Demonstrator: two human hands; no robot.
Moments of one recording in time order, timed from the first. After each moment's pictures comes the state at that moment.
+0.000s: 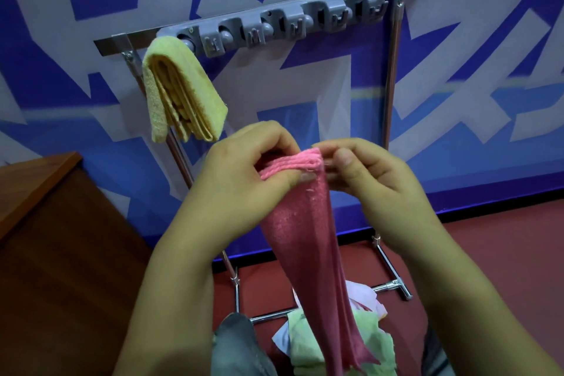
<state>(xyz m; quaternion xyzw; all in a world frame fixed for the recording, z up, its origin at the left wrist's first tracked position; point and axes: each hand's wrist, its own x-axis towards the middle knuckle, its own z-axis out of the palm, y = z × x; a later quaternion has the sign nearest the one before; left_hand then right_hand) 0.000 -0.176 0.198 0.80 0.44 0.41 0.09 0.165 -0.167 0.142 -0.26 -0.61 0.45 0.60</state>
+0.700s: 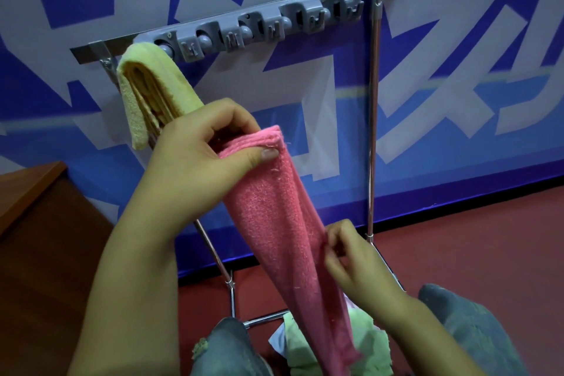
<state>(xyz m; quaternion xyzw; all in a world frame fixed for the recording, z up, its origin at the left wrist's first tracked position) 0.002 -0.170 0.220 0.77 0.47 0.41 0.11 0.181 -0.172 0.021 -0.44 -0.72 0.25 0.47</state>
